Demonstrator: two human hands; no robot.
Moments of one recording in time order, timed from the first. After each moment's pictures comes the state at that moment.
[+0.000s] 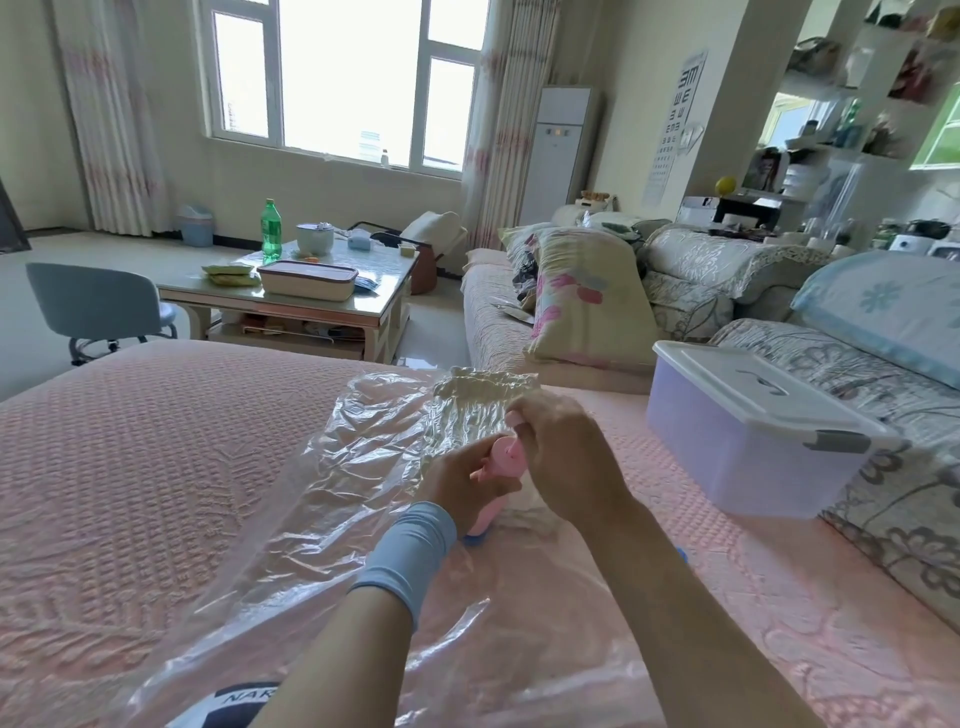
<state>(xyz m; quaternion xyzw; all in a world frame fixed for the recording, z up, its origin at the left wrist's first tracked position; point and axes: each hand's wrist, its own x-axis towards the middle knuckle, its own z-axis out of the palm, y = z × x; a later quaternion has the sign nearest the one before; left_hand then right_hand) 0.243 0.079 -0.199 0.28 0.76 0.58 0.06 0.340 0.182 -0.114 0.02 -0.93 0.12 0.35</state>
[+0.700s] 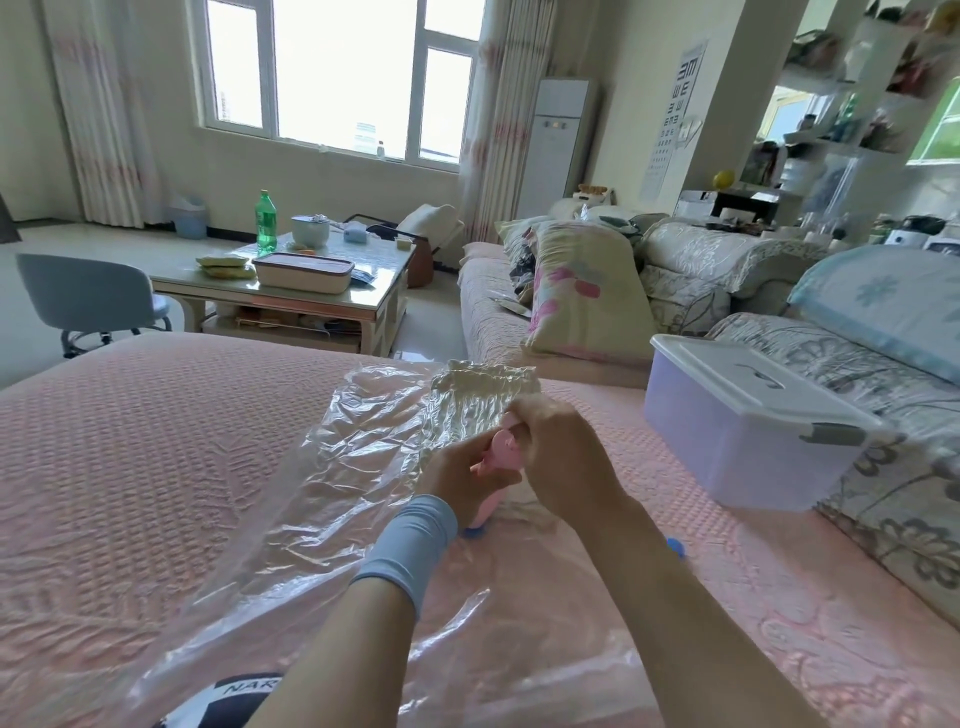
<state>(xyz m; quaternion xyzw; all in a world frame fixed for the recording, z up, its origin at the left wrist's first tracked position) 0.242 0.082 -0.204 0.29 0.77 0.57 0.03 0.337 0.183 -0.123 -0.01 -0.94 0.14 0.32</state>
